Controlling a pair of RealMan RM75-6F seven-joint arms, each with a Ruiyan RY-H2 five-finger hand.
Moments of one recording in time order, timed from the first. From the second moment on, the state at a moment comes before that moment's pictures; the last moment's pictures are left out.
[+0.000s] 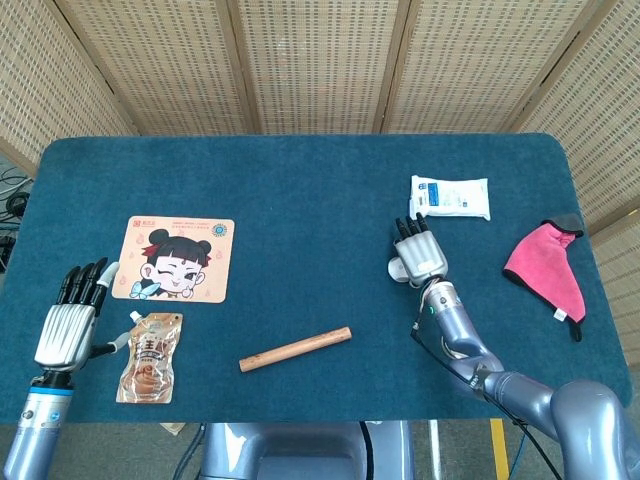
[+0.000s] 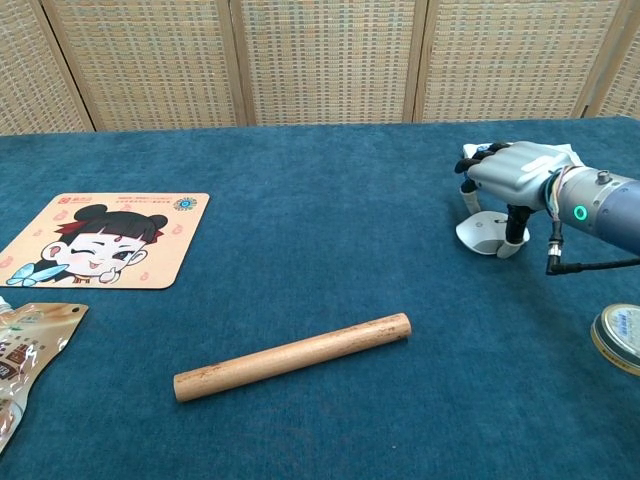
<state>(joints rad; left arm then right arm) -0.19 -1.32 -0.07 -1.61 1.47 1.44 0.19 0.84 -1.73 0.17 -0.96 -1.02 0.83 -0.63</state>
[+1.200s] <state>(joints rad) -0.17 -1.27 -0.05 -1.66 1.53 1.49 0.11 0.86 -1.70 0.18 -1.27 -1.04 0.98 -0.82</state>
